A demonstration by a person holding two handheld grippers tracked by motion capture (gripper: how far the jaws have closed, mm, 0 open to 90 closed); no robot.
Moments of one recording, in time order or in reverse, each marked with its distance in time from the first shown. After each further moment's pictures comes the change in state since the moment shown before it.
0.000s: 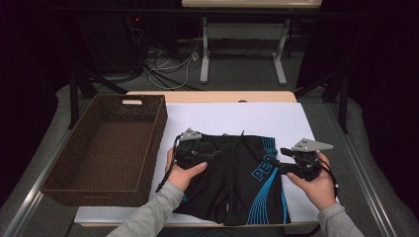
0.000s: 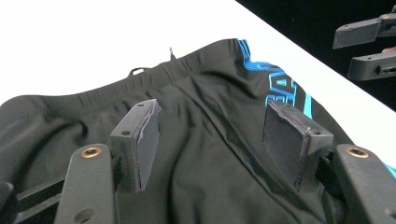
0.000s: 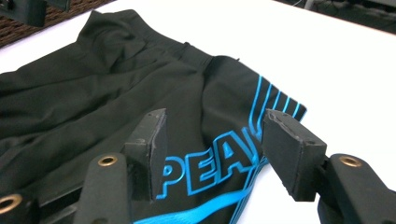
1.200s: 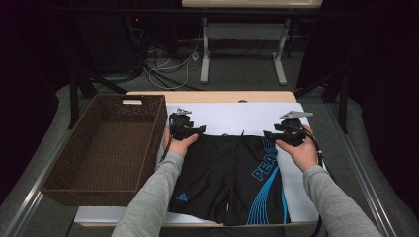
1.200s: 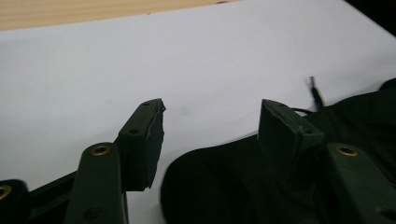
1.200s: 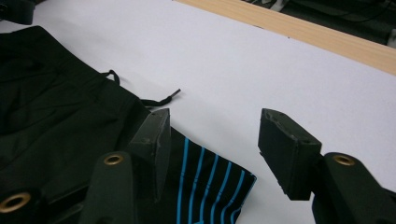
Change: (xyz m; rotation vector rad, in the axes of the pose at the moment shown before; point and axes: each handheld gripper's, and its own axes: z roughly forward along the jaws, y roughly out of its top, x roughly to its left) left arm 0.105 0.020 0.048 0.032 0.244 -0.101; right arm -0.055 0.041 0.079 0.070 -0.084 0.057
